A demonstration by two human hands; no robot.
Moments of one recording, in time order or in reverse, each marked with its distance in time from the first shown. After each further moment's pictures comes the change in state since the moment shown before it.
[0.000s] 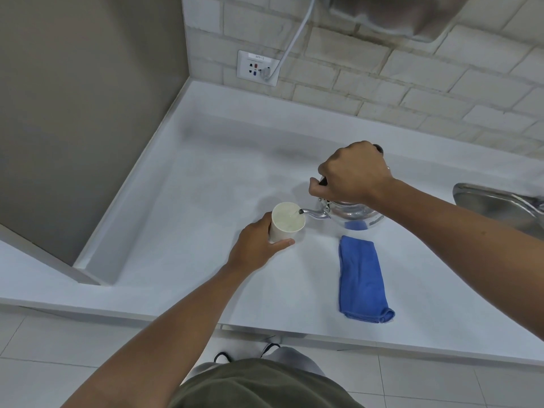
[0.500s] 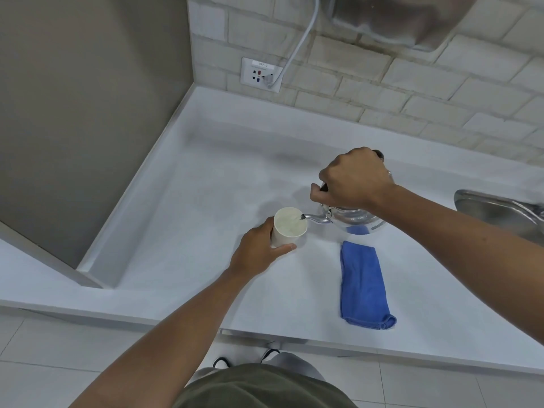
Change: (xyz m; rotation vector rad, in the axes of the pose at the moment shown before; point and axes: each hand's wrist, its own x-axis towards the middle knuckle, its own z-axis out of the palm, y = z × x) left_hand 0.000 0.000 0.000 0.016 -0.002 0.001; right_hand 0.001 -0.002 -0.006 -0.040 -0.009 -0.044
